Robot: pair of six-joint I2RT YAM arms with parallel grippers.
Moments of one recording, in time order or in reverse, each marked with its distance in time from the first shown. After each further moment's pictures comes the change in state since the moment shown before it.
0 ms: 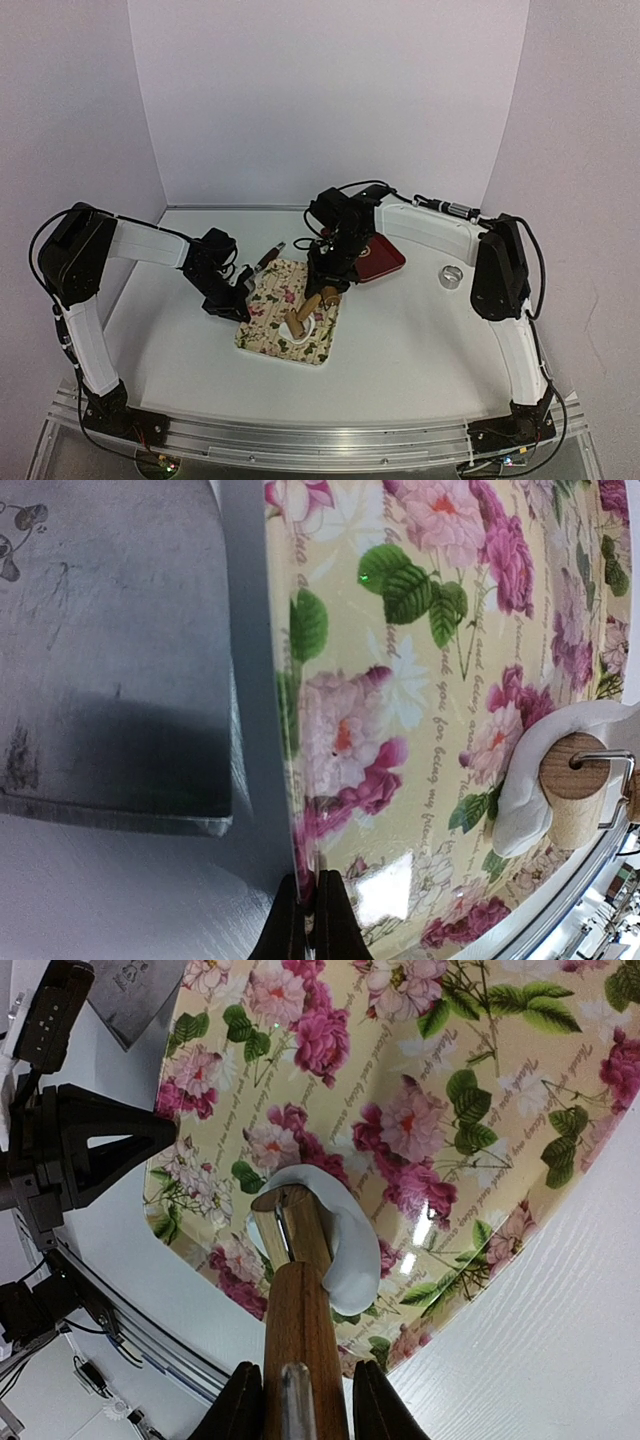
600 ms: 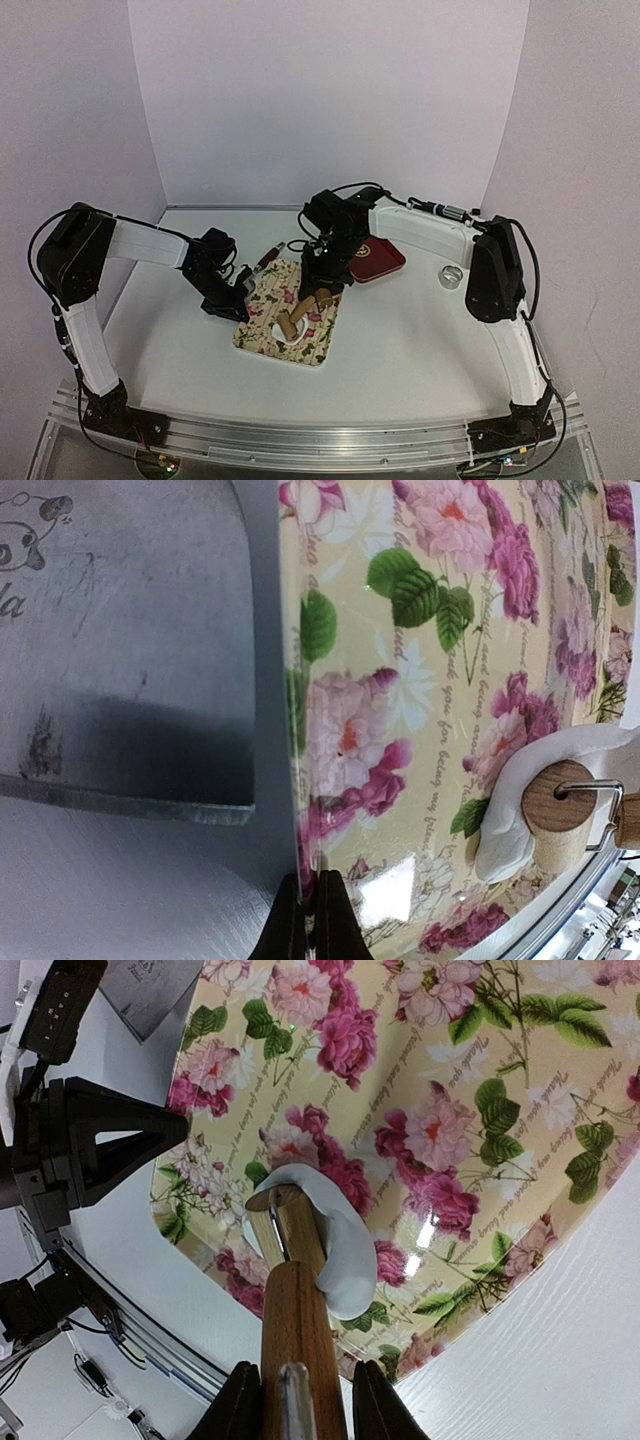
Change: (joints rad) left arm 0.002 -0.005 -0.005 -0.006 -0.021 -0.004; right arm 0.018 0.017 0.026 0.003 -0.006 0.002
